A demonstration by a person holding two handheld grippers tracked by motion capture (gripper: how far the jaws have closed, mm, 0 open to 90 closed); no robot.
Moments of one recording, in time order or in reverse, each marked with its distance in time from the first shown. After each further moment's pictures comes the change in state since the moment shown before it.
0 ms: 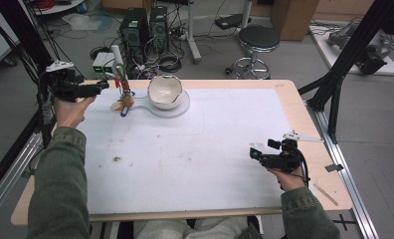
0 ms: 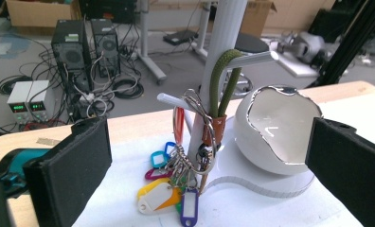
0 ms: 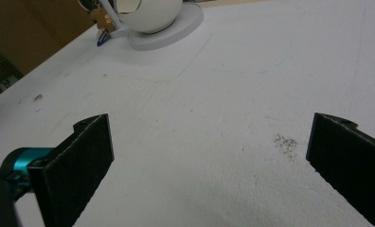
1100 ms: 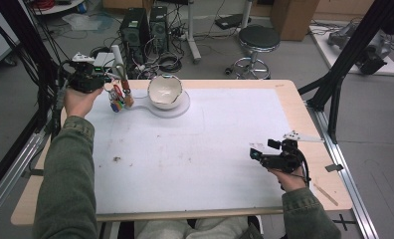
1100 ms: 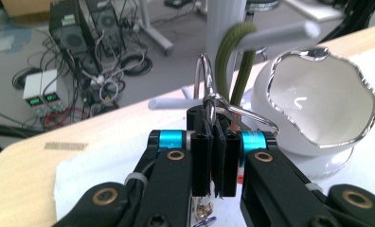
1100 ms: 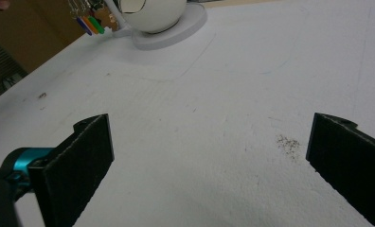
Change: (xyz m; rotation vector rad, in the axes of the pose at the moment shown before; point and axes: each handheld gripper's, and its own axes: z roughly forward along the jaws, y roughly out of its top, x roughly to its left) left arm -0.008 0.016 0.049 0.205 0.047 0.163; right arm 0.001 0.000 -0.002 0.005 0.015 -0.005
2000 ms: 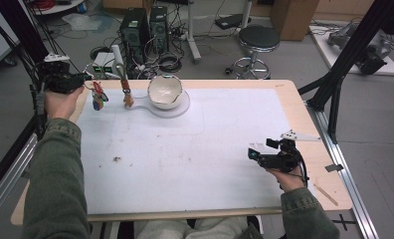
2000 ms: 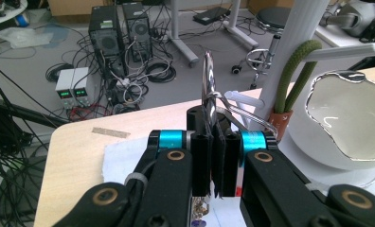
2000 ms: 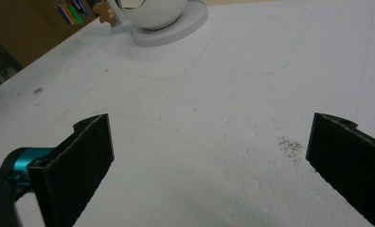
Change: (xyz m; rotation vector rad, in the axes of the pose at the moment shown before) left arm 0.033 -0.010 -0.031 -0.094 0.077 -0.105; right arm 0.004 0.002 0.004 0.012 -0.013 -0.023
